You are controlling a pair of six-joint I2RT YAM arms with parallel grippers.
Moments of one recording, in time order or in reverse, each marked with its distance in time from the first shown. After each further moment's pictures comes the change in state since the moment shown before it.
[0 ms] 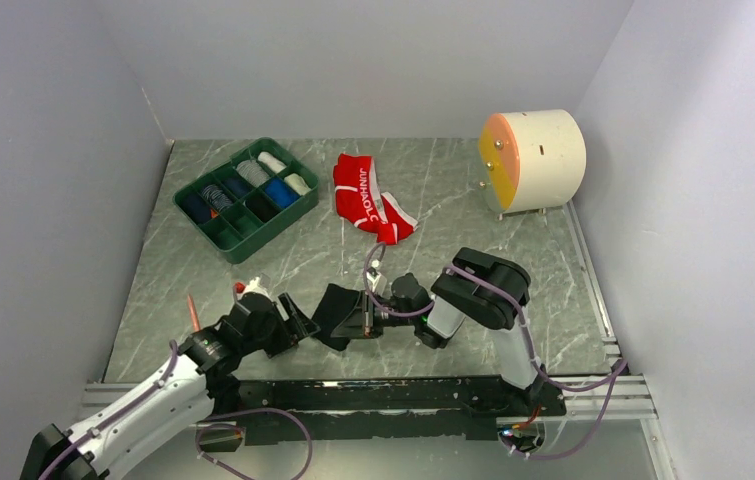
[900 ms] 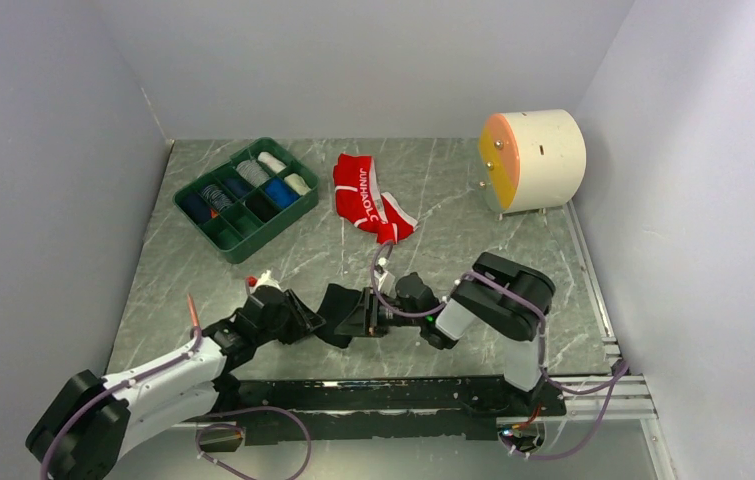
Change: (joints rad) left arm -0.003 0.308 -0.061 0.418 0.000 -0.049; right arm 0.005 -0.113 -0.040 -0.062 0.086 -0.017
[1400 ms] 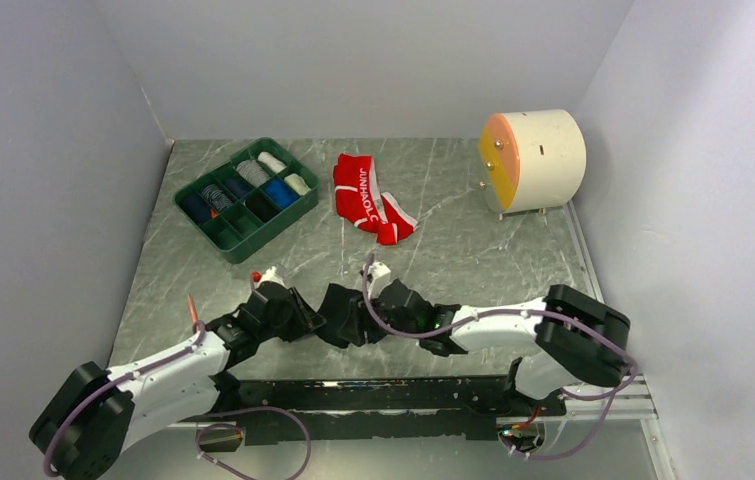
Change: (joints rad) left arm -0.007 0.061 0.047 -0.018 0.000 0.067; right arm 0.182 -0.451 0.074 -0.699 0.415 -0.448
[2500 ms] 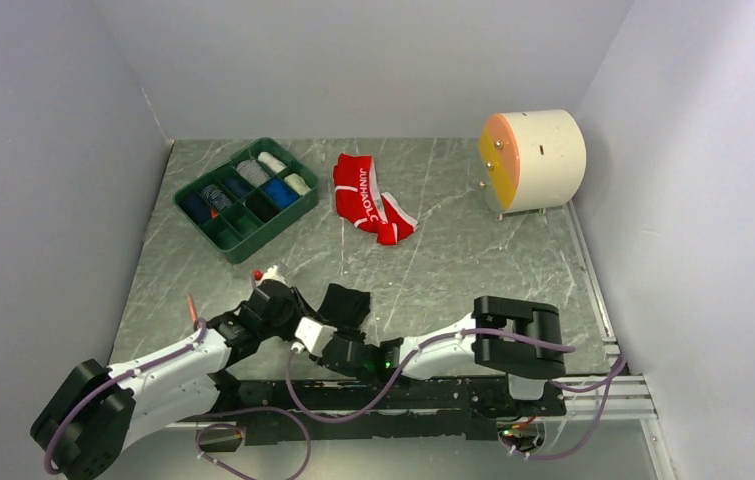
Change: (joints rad) left arm -0.004 0.022 0.032 -0.040 -0.002 0.027; right arm 0.380 0.291 0.259 -0.117 0.607 -0.809
